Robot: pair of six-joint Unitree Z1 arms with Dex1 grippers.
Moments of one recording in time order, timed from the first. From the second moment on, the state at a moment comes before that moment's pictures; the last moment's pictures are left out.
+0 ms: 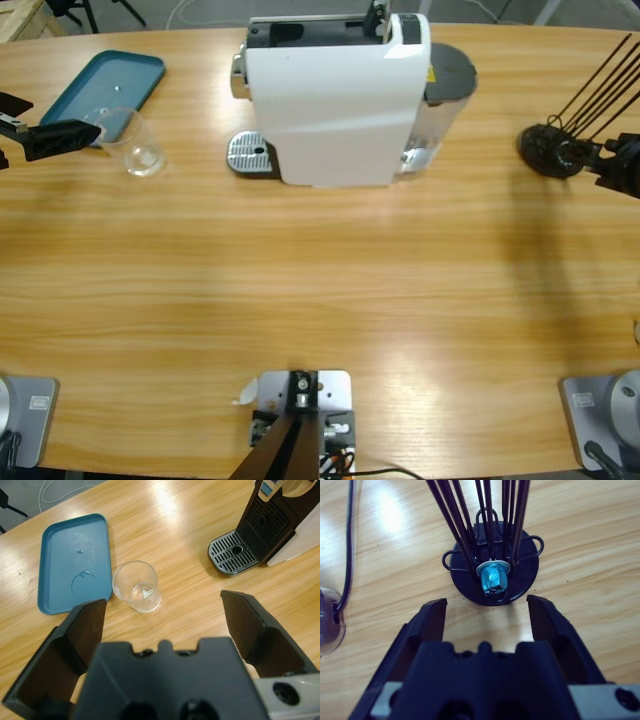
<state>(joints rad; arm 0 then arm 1) -0.76 1.19 -0.70 0.19 0.28 -0.08 0.19 1.44 -0.37 -0.32 -0.23 0.41</state>
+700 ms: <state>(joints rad) -0.76 1.19 -0.70 0.19 0.28 -0.08 0.15 1.53 -0.37 -0.39 -0.24 0.41</state>
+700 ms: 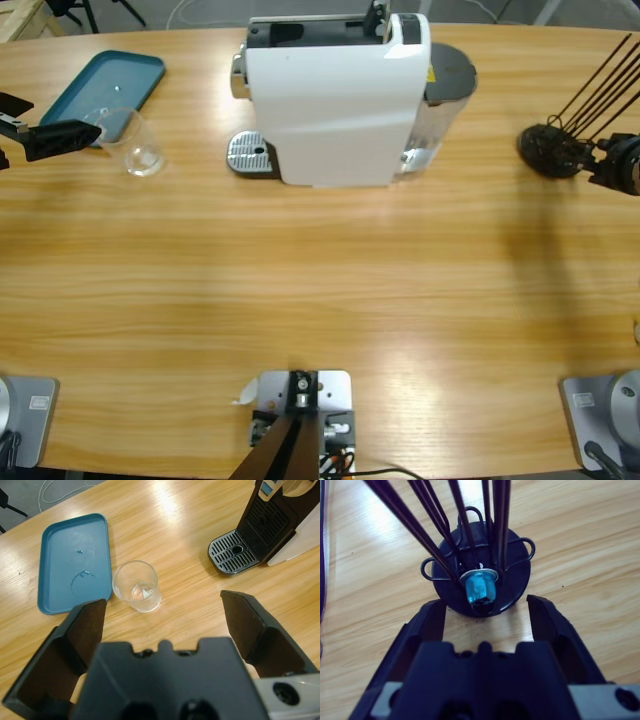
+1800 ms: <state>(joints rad) -0.76 1.20 -0.70 0.19 0.28 -0.08 0.12 1.61 -0.36 -0.45 -0.24 0.41</state>
